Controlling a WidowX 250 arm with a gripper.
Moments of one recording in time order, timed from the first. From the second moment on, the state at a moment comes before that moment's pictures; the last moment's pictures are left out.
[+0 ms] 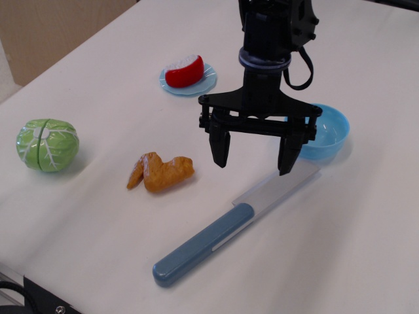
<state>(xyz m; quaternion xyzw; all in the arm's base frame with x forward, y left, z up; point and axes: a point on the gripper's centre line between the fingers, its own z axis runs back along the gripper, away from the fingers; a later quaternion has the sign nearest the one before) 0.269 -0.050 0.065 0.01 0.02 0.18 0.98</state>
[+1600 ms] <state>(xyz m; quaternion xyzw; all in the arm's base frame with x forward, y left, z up) 0.386 0.078 0.061 0.07 0.00 0.15 0.99</state>
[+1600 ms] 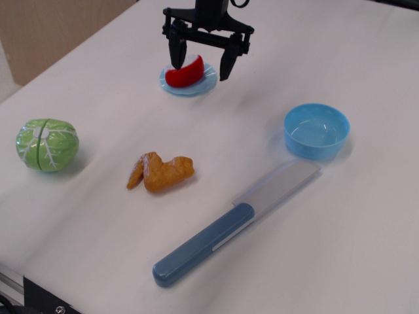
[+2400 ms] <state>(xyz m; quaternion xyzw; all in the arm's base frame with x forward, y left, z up) 0.429 0.117 0.033 0.05 0.03 0.07 1.00</state>
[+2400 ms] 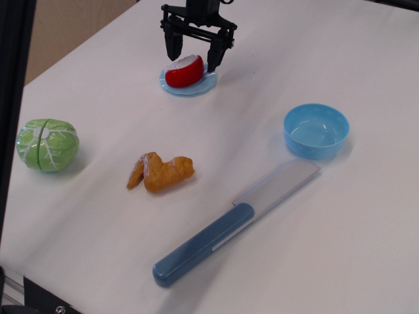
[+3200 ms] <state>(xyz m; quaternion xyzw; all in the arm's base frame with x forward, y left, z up) 0.422 0.124 0.023 0.05 0.04 0.06 1.00</state>
